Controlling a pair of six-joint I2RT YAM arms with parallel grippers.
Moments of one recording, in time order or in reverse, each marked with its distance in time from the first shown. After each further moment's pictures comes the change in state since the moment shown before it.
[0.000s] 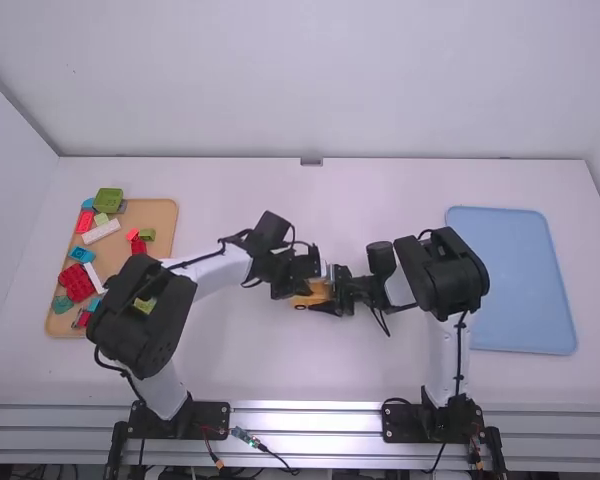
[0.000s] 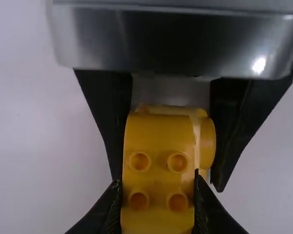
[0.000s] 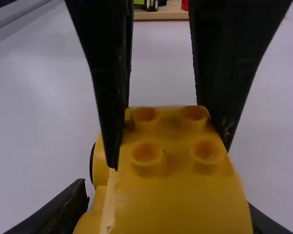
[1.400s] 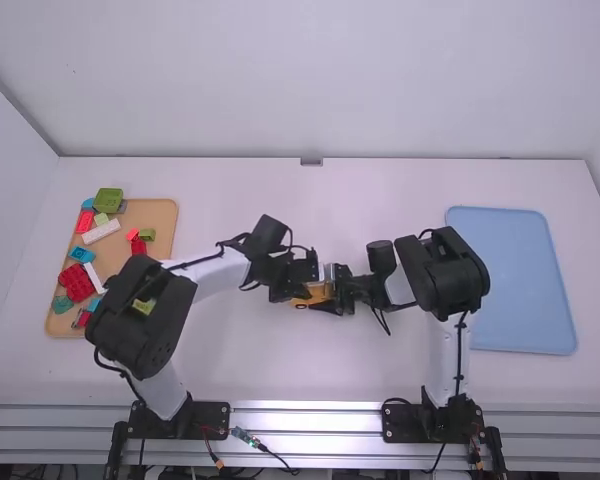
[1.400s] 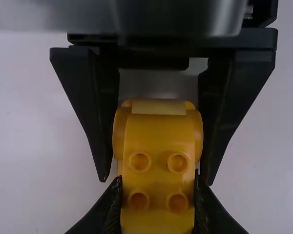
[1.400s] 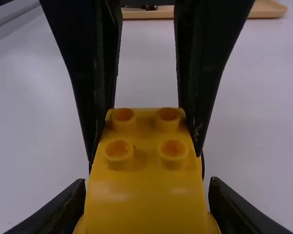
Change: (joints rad) left arm 0.001 -0.004 -0.042 0.045 0.039 0.039; right arm -0.003 0.000 0.012 -0.021 -0.001 -0.009
